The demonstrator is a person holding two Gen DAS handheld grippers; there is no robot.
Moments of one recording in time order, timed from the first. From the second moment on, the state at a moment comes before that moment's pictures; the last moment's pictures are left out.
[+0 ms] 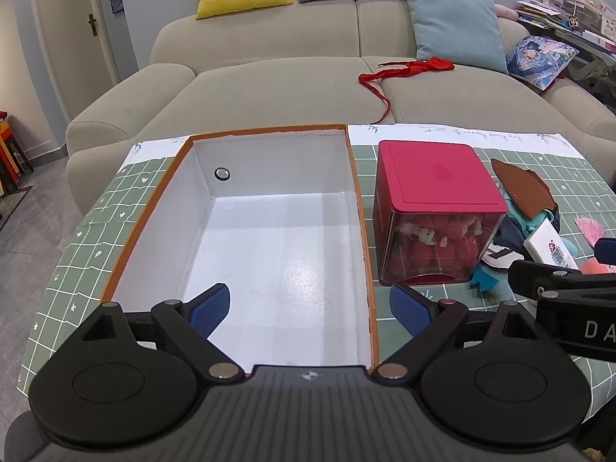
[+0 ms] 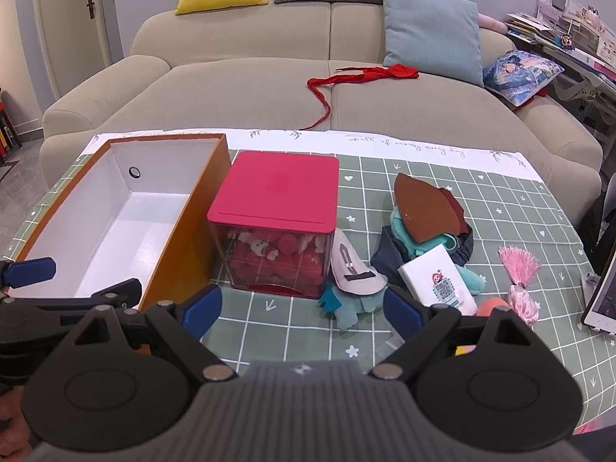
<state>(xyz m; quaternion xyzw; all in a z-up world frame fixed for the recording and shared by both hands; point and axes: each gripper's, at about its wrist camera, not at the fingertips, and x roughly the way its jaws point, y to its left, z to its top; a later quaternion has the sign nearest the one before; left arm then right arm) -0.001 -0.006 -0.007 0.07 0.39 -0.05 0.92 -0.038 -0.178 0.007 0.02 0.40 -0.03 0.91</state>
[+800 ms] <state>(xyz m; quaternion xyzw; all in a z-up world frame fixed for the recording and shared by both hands) -0.014 -0.084 -0.041 0.16 0.42 -0.14 0.89 -0.036 -0.320 -0.085 0.06 0.52 -0.05 0.85</state>
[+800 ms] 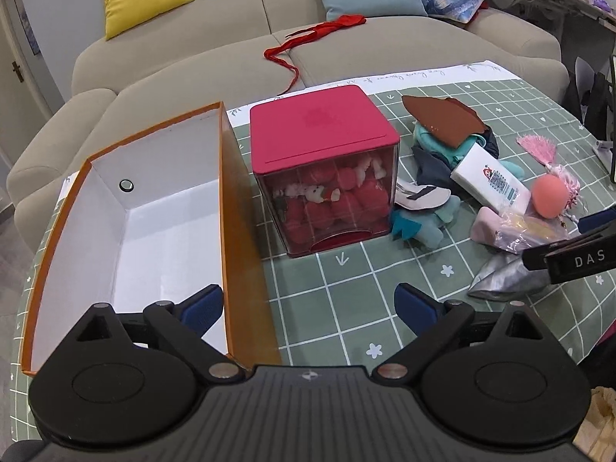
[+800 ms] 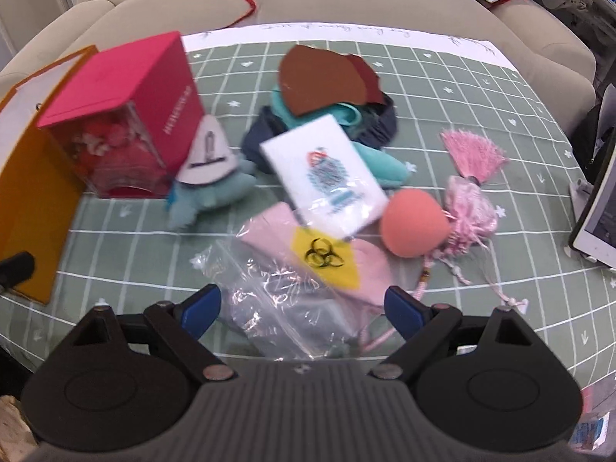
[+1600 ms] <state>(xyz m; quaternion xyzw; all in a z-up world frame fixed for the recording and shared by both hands) -0.031 -0.123 -0.030 0.18 0.39 -0.22 0.88 -0.054 -0.370 -0.079 0.13 0.50 -0.05 0.85</state>
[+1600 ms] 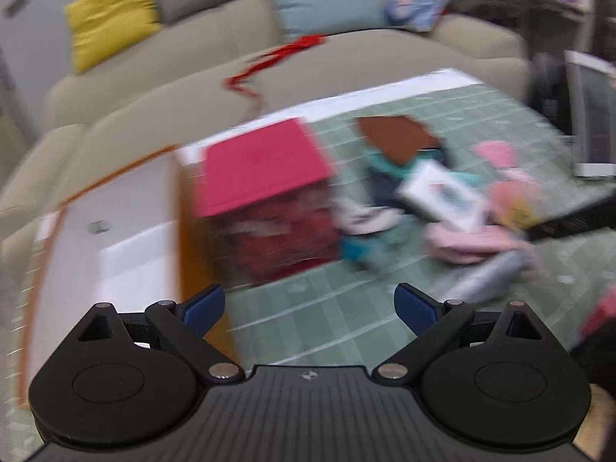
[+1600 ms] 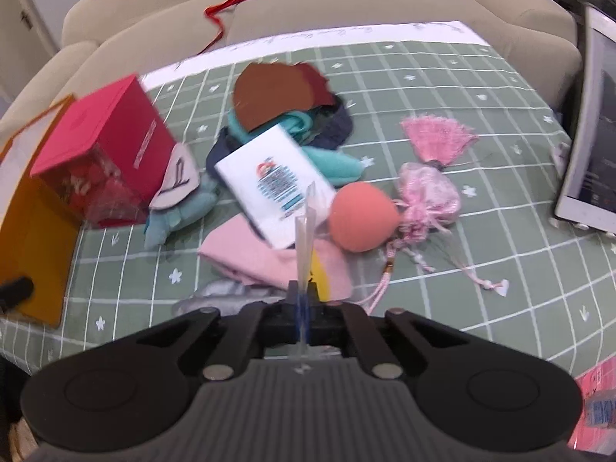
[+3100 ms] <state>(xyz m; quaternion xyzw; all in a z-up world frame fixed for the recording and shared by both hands) -0.049 -0.228 -0.137 0.21 0.39 -0.35 0.83 -0.066 -0.415 -0.068 0.21 0.47 -0.06 0.86</state>
